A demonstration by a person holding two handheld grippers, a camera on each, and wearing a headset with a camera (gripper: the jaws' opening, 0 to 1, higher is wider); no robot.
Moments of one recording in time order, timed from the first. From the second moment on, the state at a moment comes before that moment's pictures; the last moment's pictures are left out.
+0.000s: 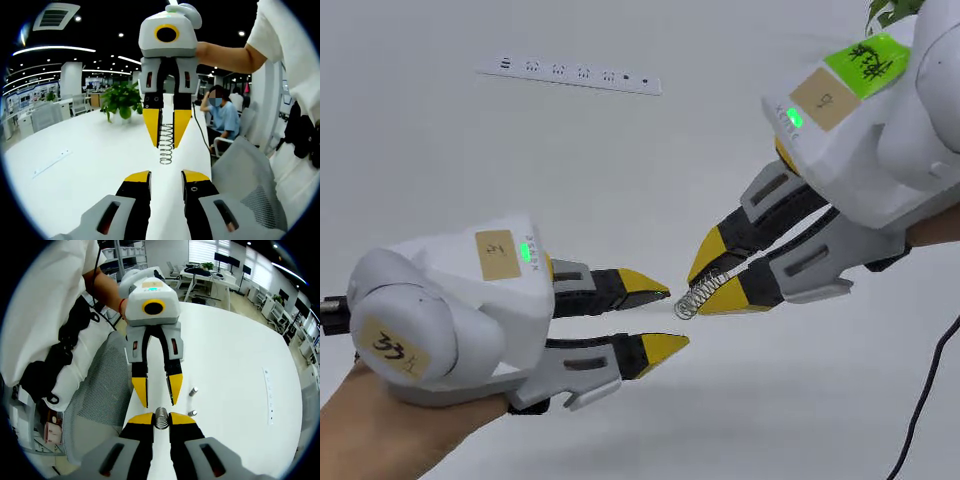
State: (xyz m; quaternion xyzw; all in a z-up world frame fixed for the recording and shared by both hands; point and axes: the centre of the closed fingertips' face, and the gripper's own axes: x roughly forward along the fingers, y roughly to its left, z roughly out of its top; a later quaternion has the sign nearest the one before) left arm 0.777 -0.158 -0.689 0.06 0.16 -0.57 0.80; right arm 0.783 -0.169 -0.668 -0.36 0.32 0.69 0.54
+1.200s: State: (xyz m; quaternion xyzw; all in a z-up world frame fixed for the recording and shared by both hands) left arm 0.802 -0.064 -0.727 0.06 0.20 -0.48 0.85; right arm 0.855 -0.215 -0.772 -0.39 0.41 0.56 0.60
